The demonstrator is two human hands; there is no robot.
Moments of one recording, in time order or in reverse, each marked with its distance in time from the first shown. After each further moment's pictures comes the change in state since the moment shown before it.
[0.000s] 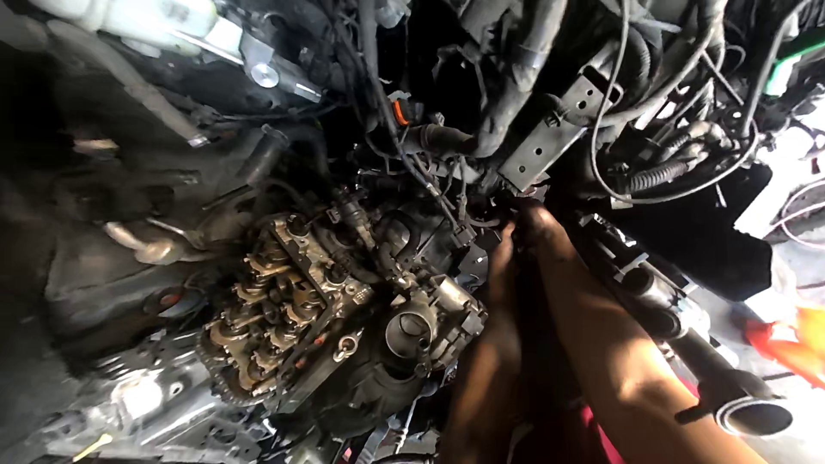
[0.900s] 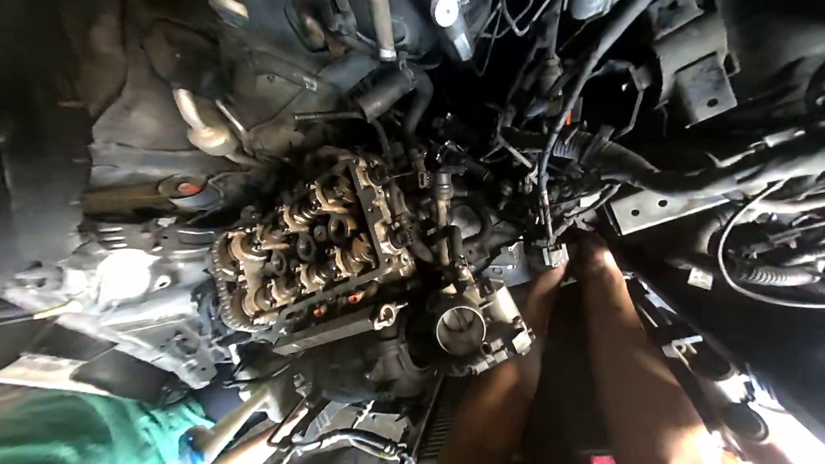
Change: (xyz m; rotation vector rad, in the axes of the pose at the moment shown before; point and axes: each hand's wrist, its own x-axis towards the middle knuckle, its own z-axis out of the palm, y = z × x) left_hand -0.033 0.018 -0.012 0.325 -0.072 -0.101; right_hand 0.031 0.007 0.012 0.095 0.070 -0.004
